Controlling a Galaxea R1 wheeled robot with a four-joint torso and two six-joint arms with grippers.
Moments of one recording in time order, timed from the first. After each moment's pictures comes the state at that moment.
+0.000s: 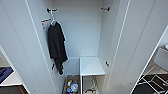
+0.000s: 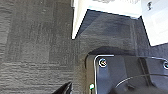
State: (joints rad) left arm 1.36 2.17 -1.97 0.04 -0.16 -0.23; right arm -1.20 2.30 -2.10 -0.54 0.26 0.70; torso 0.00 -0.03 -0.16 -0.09
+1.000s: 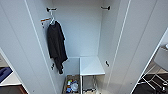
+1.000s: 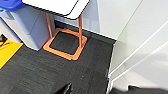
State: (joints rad) left arm 0.86 1.89 -2.04 0.04 -0.02 -0.50; right arm -0.73 2.12 -2.16 -0.54 0.15 0.96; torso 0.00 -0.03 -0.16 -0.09
